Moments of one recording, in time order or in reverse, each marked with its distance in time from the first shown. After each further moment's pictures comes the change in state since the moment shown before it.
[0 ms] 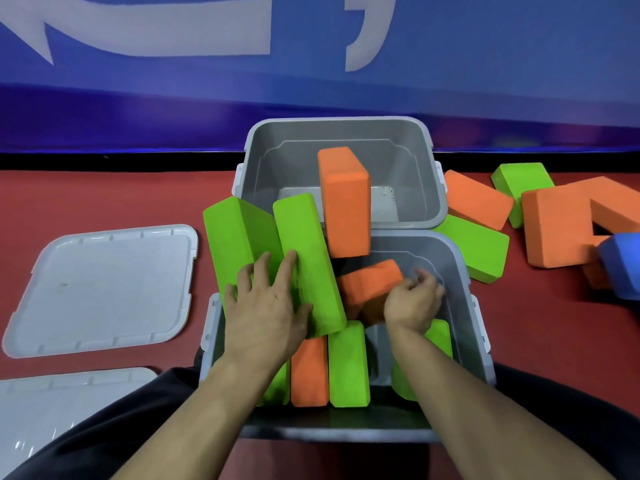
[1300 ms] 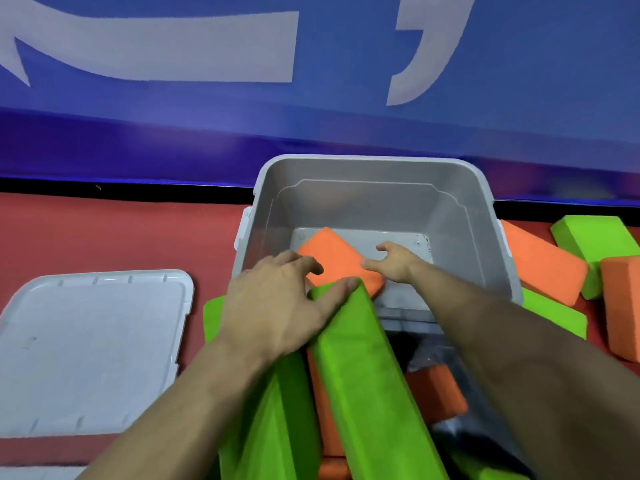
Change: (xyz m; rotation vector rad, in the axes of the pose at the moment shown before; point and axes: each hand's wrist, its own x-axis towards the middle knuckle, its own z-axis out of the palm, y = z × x) left_hand 0.201 -0.011 -0.026 -0.082 0.039 0.082; right_hand 0.178 -0.128 0.198 -0.645 -0.951 -0.301
